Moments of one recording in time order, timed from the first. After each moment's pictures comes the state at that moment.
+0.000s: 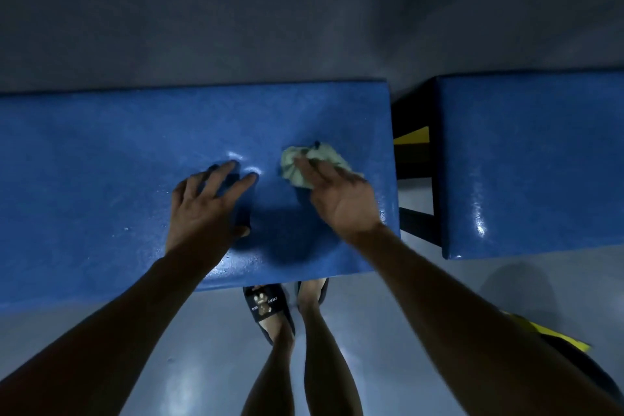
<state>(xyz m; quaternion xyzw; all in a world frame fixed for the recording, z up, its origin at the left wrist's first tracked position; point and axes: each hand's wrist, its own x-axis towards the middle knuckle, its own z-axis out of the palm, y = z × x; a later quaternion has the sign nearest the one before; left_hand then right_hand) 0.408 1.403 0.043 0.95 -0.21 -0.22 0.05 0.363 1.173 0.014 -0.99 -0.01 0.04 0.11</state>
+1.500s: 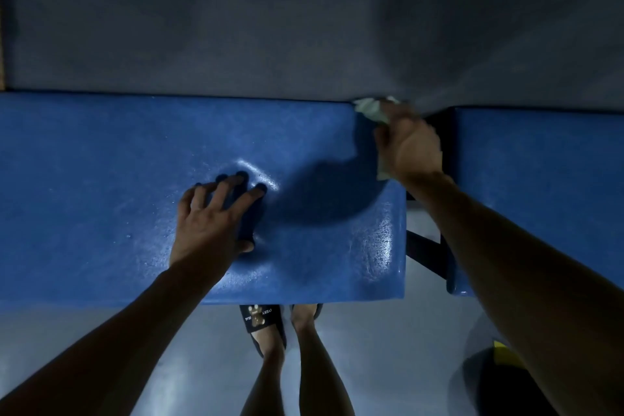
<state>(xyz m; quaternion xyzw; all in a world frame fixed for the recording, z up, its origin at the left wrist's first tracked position) 0.416 1.398 0.042 0.95 -0.19 -0.25 0.01 0.464 1.076 0.016 -0.98 0.12 0.07 0.17</state>
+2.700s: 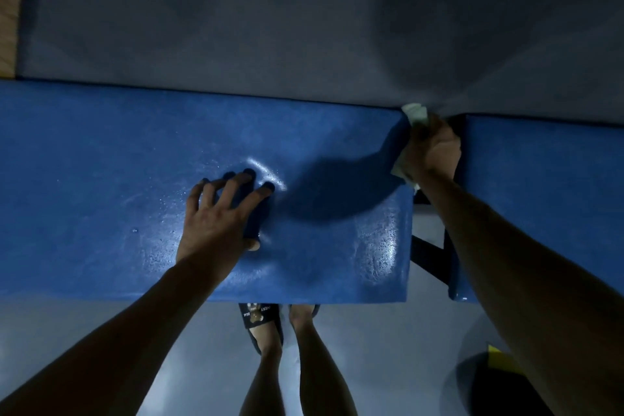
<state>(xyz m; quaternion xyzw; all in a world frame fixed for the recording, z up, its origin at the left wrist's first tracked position) 0.416 1.403 0.029 0.95 -0.20 -0.23 0.01 0.461 1.054 -0.016 -0.90 0.35 0.01 0.26</state>
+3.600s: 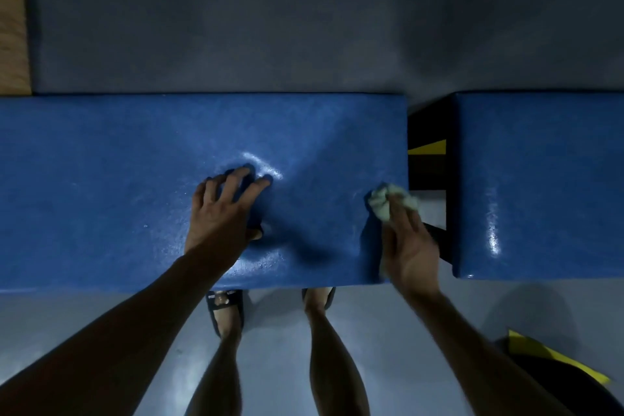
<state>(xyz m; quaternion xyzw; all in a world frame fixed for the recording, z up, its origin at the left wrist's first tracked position) 0.407 1.396 0.042 0.96 -0.20 -0.22 0.02 0.279 1.121 0.018 -0.94 0.18 0.05 0.28</state>
